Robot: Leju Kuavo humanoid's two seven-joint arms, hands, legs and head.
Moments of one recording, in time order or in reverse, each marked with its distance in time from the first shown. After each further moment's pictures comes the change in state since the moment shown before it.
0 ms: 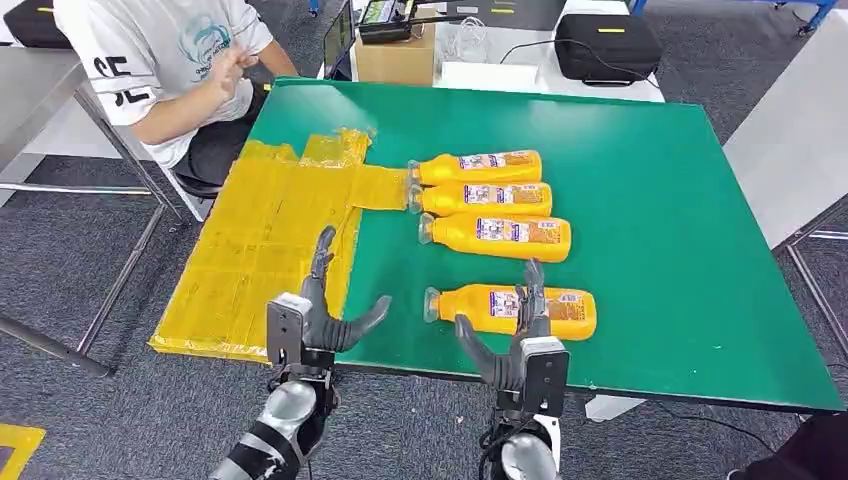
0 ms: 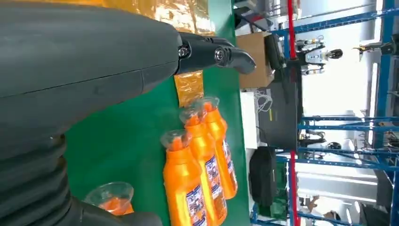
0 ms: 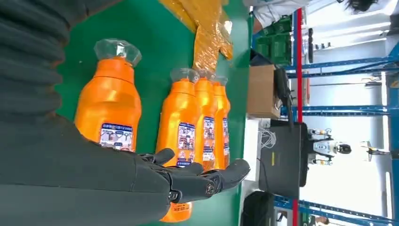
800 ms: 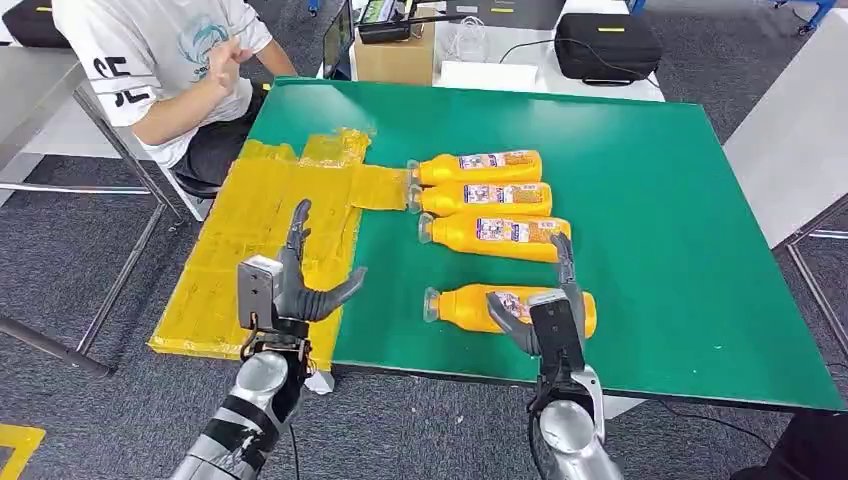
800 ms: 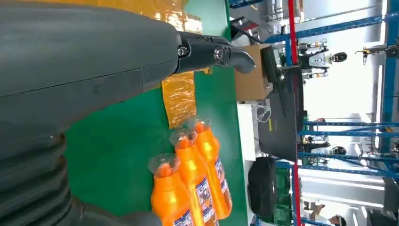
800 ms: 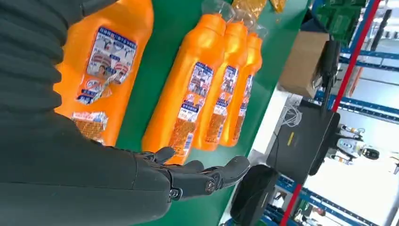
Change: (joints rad) left arm -0.066 0.046 0.094 -0.047 -0.005 -0.090 0.126; right arm -0.109 -0.100 -0.131 0.026 0.285 0.076 0.241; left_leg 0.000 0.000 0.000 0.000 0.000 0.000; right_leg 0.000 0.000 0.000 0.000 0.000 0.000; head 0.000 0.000
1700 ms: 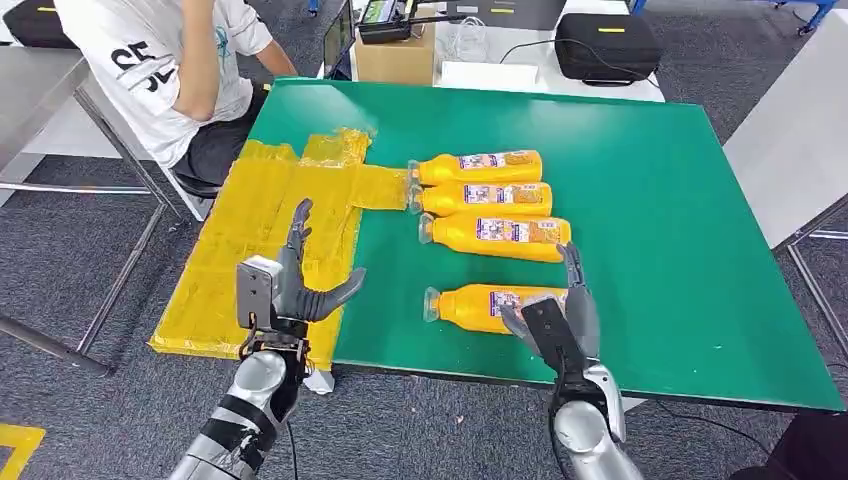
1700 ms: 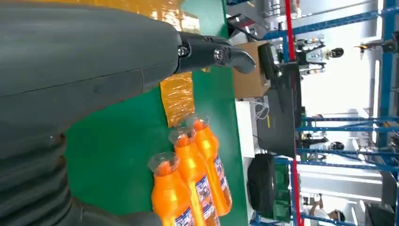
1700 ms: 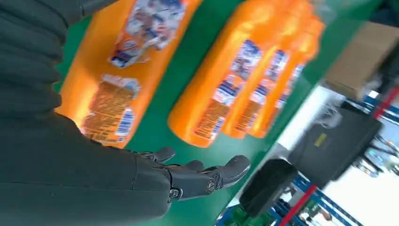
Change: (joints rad) left arm 0.001 0.002 0.008 -0.001 -0.014 -0.029 -0.008; right arm -0.009 -0.059 -0.047 0.056 0.211 0.064 0.094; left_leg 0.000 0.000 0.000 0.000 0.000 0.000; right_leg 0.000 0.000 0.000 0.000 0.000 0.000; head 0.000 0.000
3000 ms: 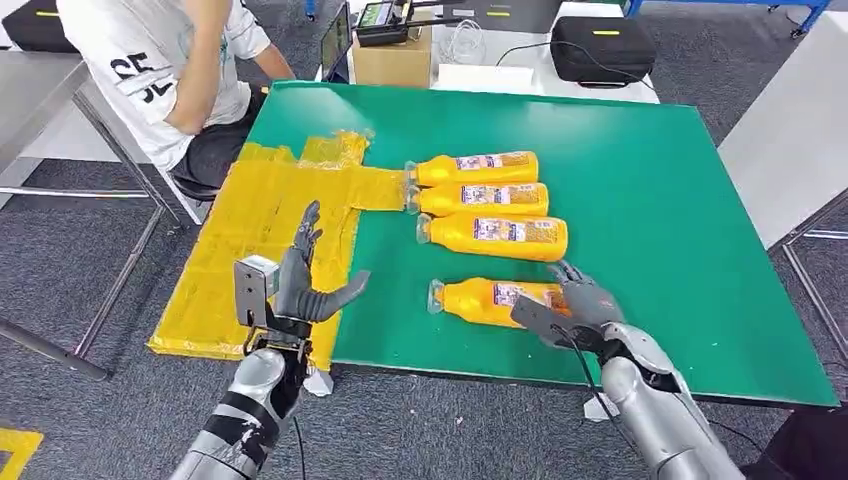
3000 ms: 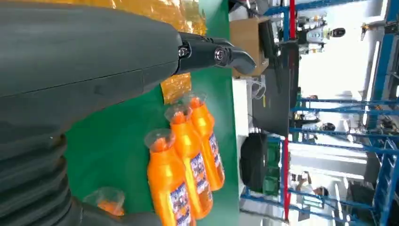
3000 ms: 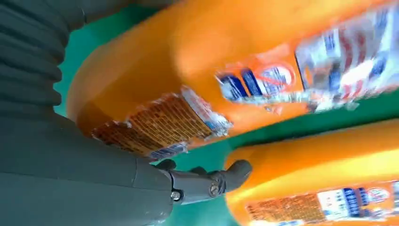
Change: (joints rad) left arm -0.026 -0.024 0.047 0.063 0.045 -0.141 -0.031; right arm -0.308 -0.228 0.135 0.377 0.217 0.522 0.099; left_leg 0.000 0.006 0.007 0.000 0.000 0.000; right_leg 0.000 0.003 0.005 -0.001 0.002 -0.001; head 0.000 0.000
